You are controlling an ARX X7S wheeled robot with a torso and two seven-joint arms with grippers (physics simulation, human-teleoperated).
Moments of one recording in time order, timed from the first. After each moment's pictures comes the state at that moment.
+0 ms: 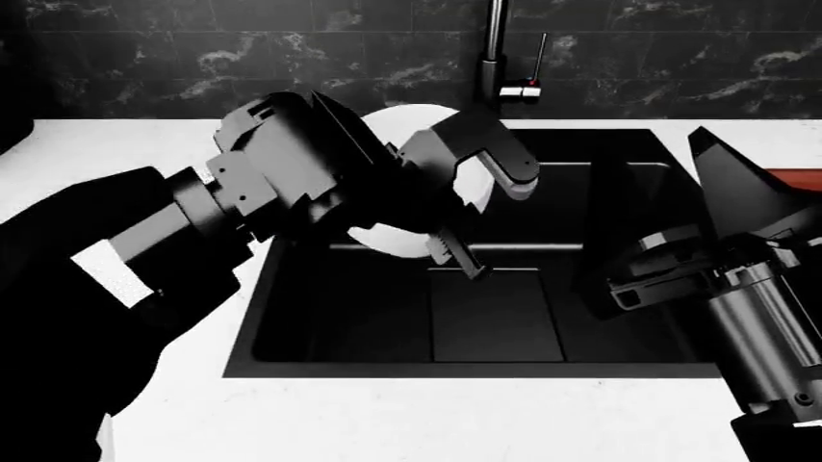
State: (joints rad) left arm -1.65 -0.09 1.37 -0.57 -1.05 -0.90 0.30; right arm 0.86 1.25 -1.06 -0.75 1.11 -0.41 0.72
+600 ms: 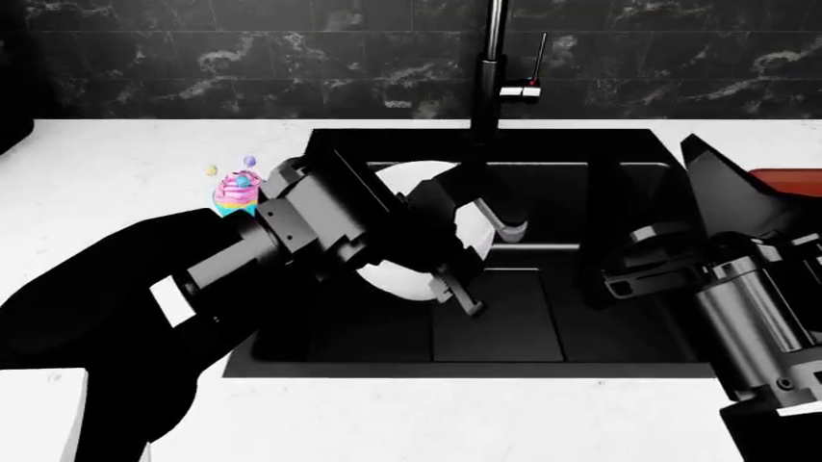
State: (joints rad) left arm -1.56 0.00 1.54 -0.80 -1.08 -0.71 0.46; right arm 0.85 1.22 -1.06 -0.70 1.13 -0.41 0.70
